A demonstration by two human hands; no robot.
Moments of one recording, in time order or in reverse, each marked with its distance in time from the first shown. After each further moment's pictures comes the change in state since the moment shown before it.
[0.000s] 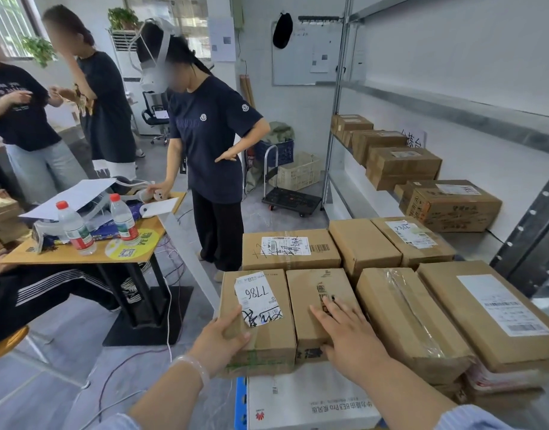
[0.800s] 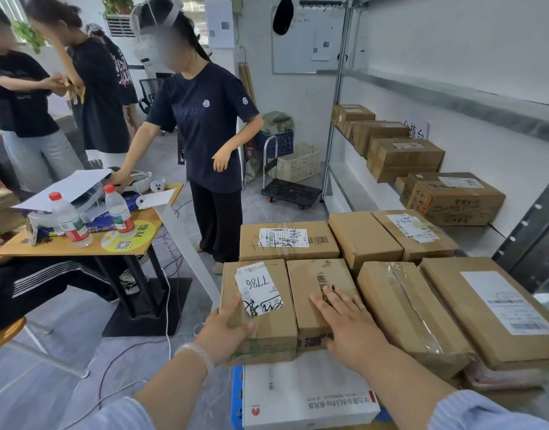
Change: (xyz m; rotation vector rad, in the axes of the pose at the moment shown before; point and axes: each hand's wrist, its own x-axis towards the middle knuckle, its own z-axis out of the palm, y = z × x) left_hand 0.018 0.002 0.011 0.107 -0.014 -0.029; right_hand 0.009 0.010 -0.003 -0.037 -0.031 -0.007
